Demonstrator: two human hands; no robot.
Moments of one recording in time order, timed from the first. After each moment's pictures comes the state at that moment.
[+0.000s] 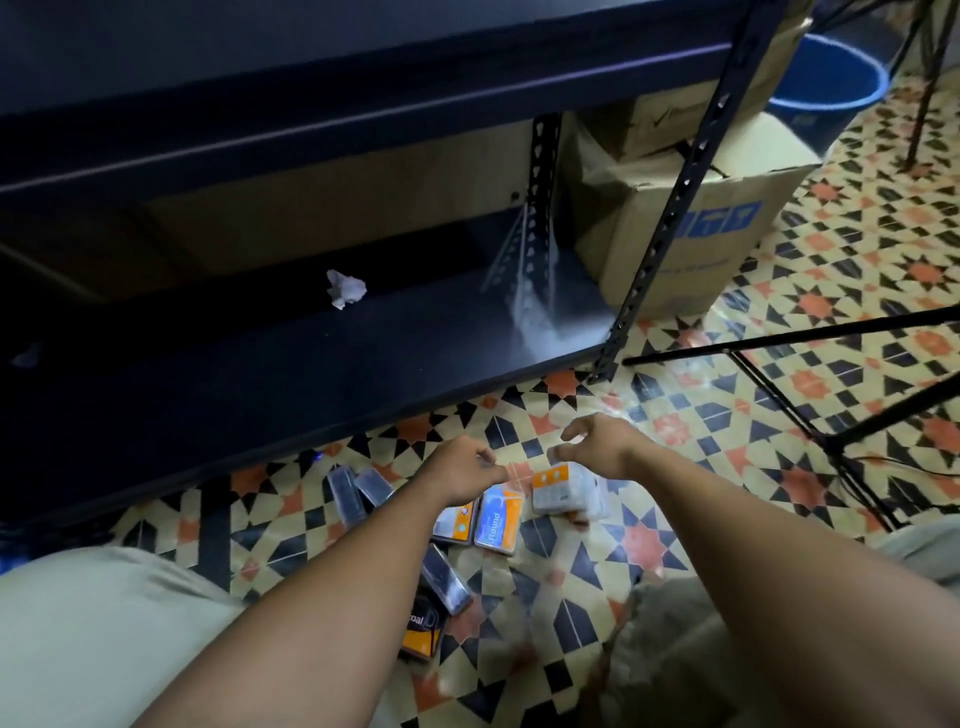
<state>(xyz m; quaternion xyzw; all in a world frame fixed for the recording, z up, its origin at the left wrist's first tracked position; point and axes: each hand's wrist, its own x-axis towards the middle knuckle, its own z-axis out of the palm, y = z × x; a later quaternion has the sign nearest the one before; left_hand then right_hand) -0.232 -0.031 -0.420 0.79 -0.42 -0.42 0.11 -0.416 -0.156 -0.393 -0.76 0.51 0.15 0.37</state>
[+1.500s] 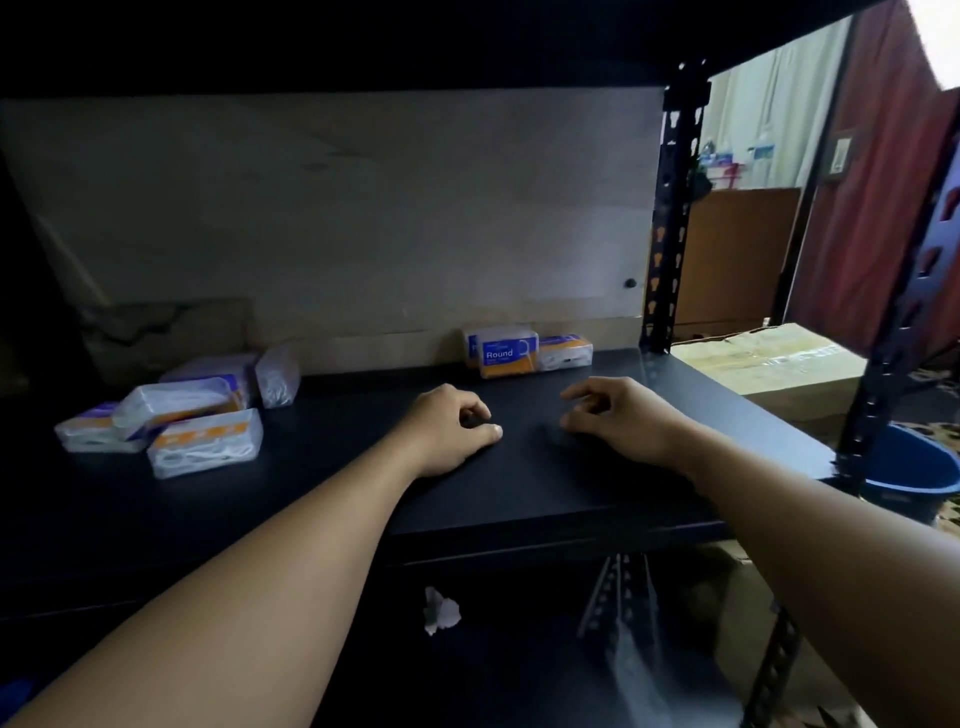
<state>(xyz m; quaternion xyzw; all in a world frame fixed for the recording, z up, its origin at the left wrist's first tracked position) -0.025 -0.139 -0.059 0.80 -0.52 -0.04 0.29 -0.217 -0.296 -0.058 -0.87 0.31 -0.21 0.32</state>
